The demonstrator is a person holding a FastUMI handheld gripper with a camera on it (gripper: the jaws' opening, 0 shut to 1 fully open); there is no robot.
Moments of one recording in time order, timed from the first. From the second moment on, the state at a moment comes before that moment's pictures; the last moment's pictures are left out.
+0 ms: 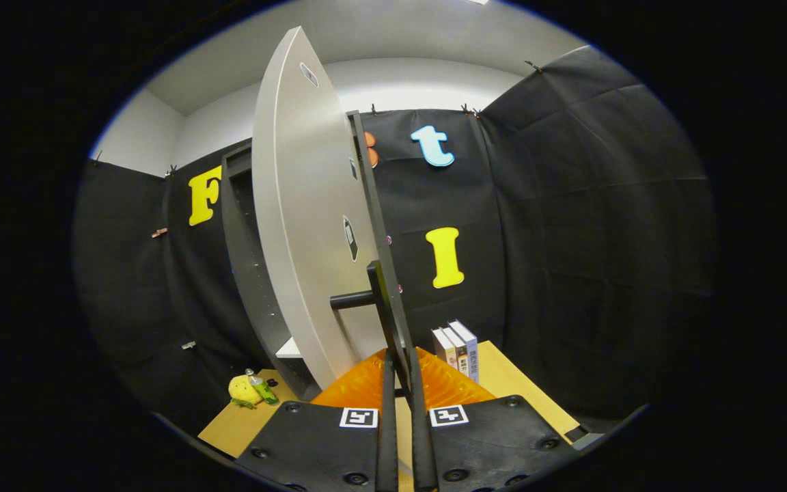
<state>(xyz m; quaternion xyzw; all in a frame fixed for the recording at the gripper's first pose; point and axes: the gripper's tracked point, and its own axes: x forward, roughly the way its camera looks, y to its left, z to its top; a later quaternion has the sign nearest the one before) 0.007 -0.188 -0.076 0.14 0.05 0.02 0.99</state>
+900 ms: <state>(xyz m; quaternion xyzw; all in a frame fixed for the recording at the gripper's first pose) -0.084 -0.151 0.004 0.10 -0.04 0.02 0.99</state>
